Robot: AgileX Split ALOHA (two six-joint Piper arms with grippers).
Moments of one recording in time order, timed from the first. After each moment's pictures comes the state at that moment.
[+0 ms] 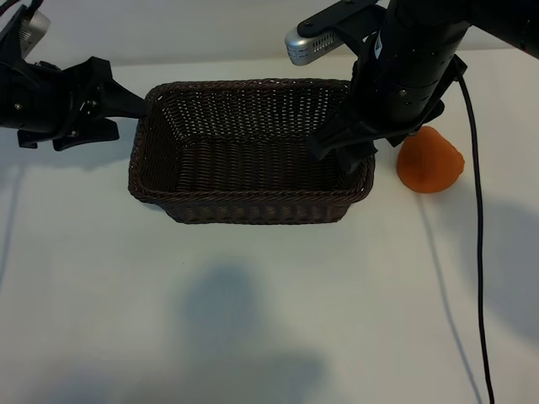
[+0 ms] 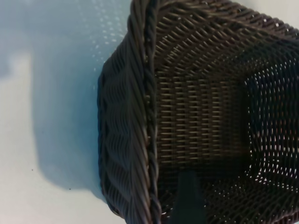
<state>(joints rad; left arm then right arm) 0.10 1.69 -1.07 -0.97 0.76 0.54 0.48 1.79 -1.58 0.01 1.22 0.04</state>
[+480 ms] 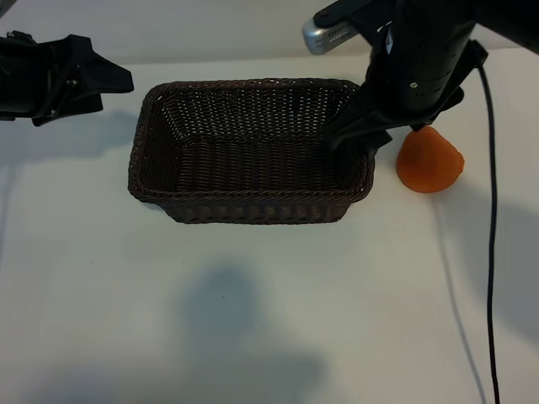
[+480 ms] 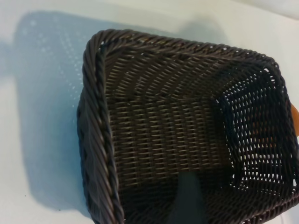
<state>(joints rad) 0.10 1.56 -1.07 -0.96 0.75 0.57 0.46 1.78 -1.58 -0.10 1.22 0.14</state>
